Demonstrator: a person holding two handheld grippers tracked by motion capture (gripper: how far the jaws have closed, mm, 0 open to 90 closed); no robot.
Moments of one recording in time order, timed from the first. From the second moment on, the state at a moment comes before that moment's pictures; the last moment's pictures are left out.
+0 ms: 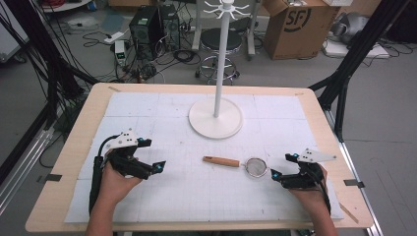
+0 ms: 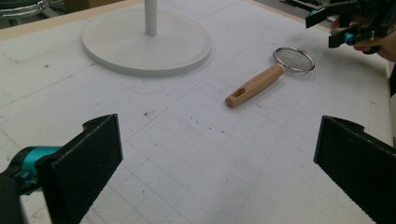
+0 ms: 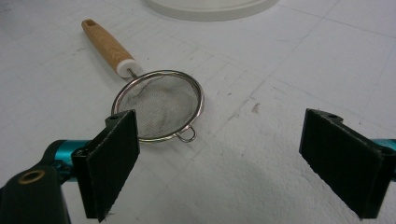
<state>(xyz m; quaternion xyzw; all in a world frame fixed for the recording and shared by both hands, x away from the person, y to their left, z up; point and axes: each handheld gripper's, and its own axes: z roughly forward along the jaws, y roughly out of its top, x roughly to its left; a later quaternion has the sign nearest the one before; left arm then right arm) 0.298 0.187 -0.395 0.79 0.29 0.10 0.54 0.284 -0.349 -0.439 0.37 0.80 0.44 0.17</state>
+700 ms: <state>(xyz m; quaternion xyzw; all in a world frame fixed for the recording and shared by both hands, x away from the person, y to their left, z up) 0.299 0.183 -0.397 0.80 0.29 0.10 0.52 0.300 -0.321 -0.416 0.34 0.82 0.43 0.15</state>
